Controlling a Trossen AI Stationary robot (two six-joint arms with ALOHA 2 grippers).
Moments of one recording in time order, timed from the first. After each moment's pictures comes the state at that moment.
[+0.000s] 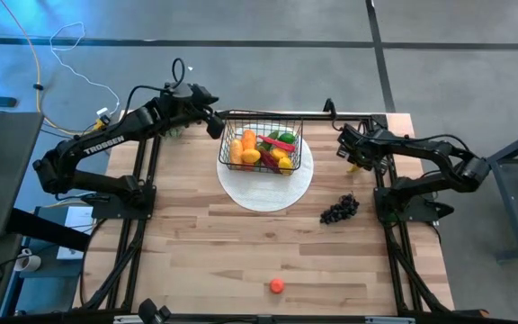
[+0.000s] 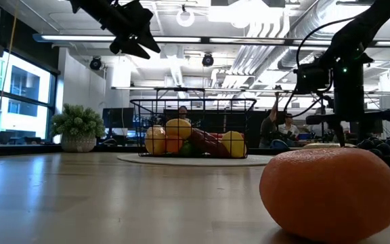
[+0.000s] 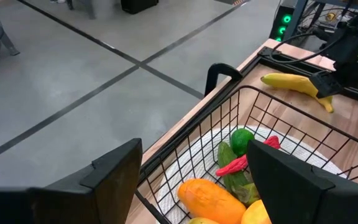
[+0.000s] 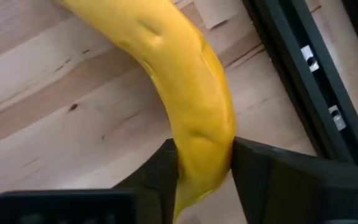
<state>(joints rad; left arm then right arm) 0.72 1.19 1.04 -0.29 -0.09 -0.03 -0.76 1.28 0.58 -0.77 0.25 1.28</state>
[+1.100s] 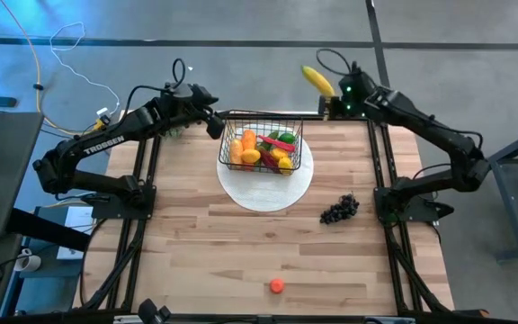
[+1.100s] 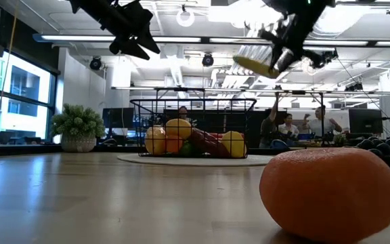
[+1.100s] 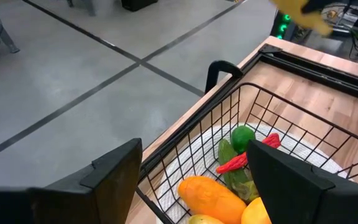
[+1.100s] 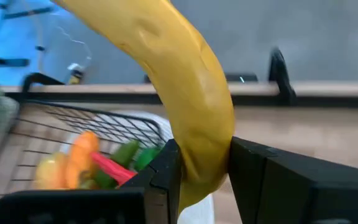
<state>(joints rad) 0.71 1.19 1.04 -0.30 -0.09 -0.03 -0.72 1.28 1.25 -0.79 0.18 0.73</state>
